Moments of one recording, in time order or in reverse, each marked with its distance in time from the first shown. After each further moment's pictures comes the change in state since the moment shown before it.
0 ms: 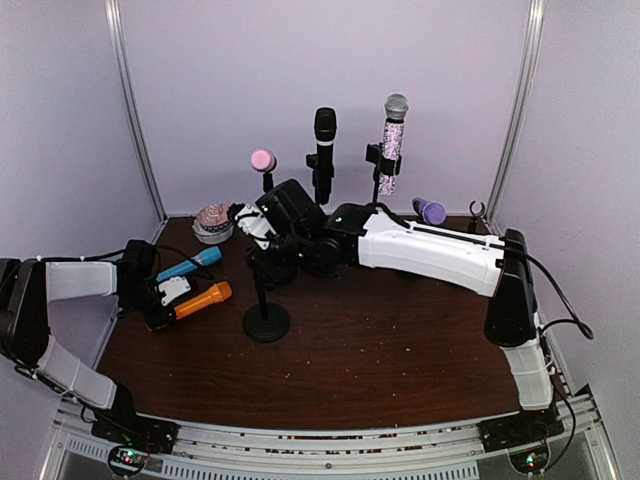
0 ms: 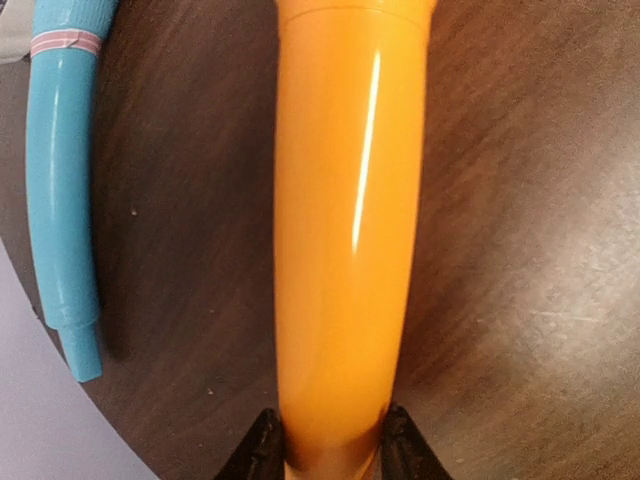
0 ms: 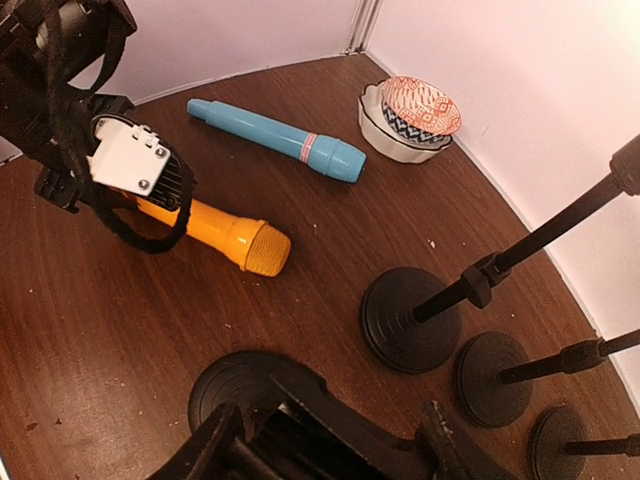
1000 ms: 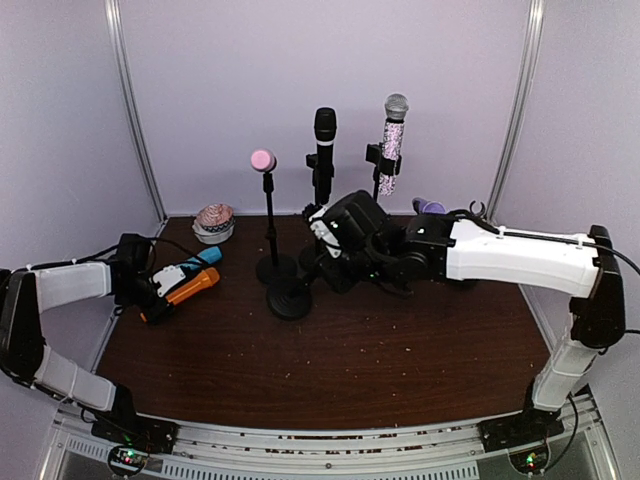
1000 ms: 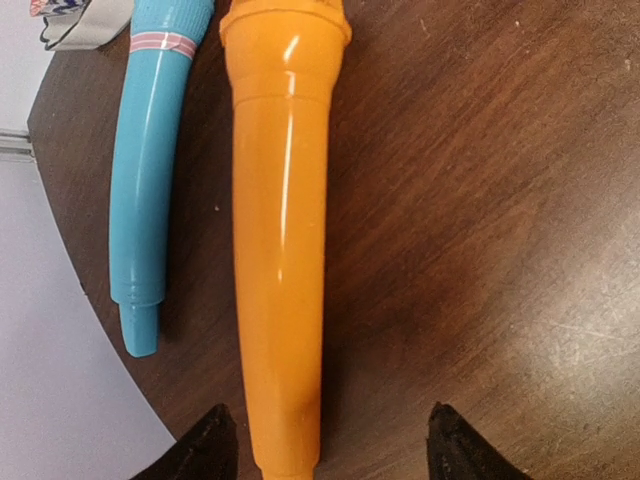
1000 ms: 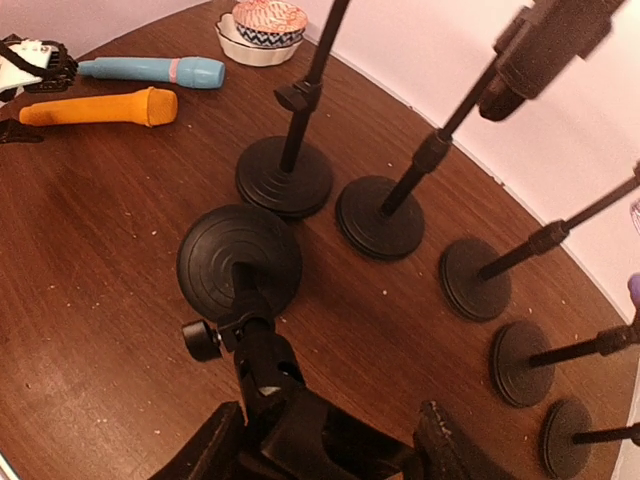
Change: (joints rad) left arm 0.003 -0.072 0.003 0.035 -0.043 -0.080; right arm 0.006 -0.469 -0.584 0.010 0.247 0.195
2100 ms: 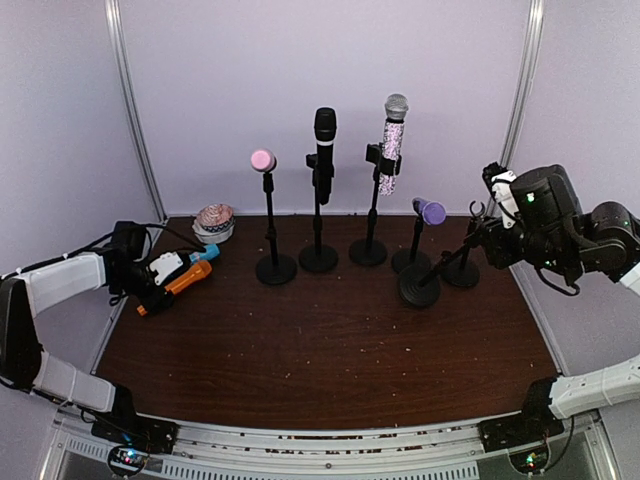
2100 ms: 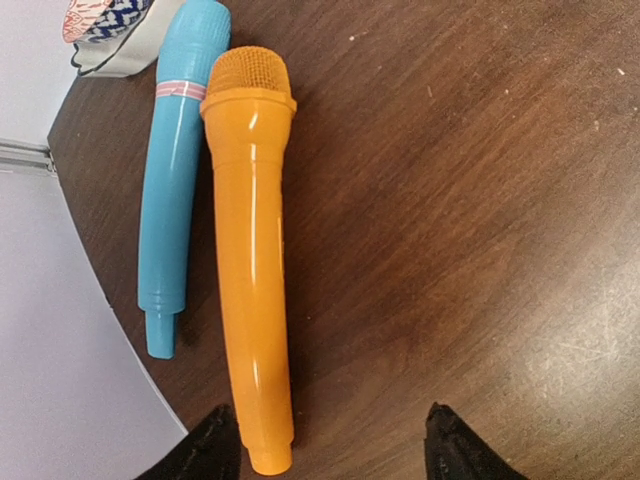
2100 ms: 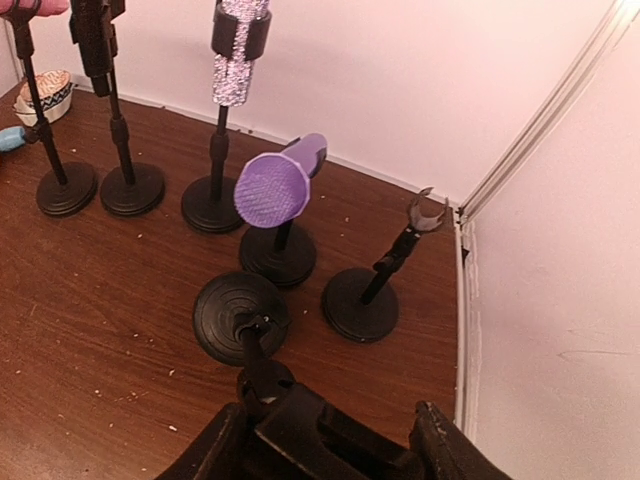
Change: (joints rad) left arm 0.000 -0.042 0.084 -0.094 0.053 -0.027; right arm -0.173 -0.735 -0.246 -0.453 0.265 0.139
